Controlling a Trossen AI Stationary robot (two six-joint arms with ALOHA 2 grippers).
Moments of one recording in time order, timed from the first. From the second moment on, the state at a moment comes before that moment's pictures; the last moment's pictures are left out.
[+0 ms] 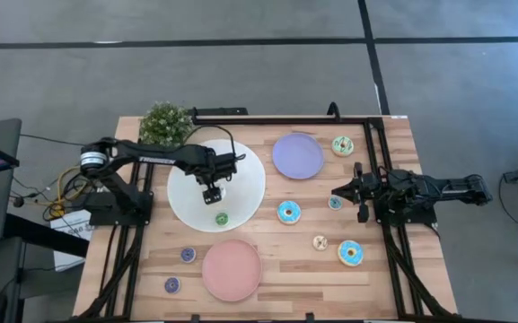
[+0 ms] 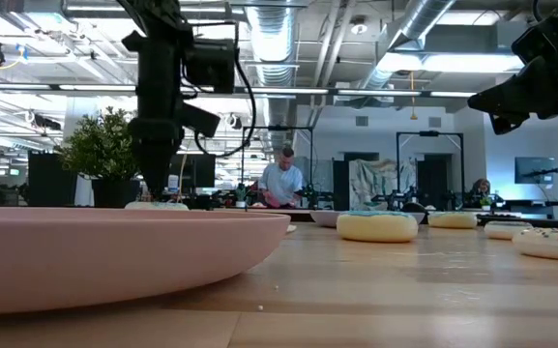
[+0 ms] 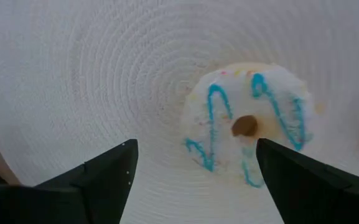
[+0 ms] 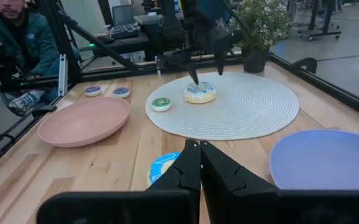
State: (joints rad) left arm 0.23 1.64 1.05 -0.89 -0.15 -0.07; right arm 0.07 0.01 0.09 -0.25 0.08 0.07
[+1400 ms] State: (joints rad) left arm 0.27 1.70 1.04 -0.84 -0.14 0.01; right arm 0.07 0.01 0.09 -0.25 0.08 0.07
